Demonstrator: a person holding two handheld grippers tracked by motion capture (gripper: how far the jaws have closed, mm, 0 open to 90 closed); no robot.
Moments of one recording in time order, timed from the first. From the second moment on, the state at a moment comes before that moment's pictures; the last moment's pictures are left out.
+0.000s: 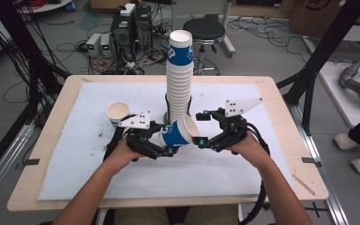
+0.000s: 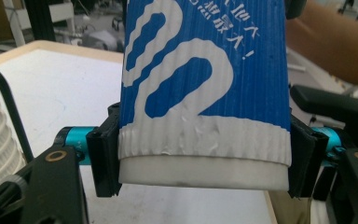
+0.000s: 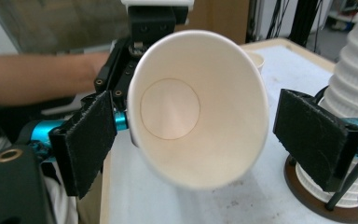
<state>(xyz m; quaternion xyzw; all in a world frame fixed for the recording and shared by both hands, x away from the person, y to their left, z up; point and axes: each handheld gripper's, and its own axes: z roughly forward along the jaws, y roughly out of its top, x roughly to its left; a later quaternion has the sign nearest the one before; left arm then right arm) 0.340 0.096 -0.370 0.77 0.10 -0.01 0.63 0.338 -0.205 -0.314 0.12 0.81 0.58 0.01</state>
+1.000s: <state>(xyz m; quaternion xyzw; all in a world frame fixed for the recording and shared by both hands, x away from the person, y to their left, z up) 0.336 0.080 -0.376 0.73 0.09 -0.01 0.68 0.338 -0.199 -0.345 0.15 0.73 0.67 -0.03</state>
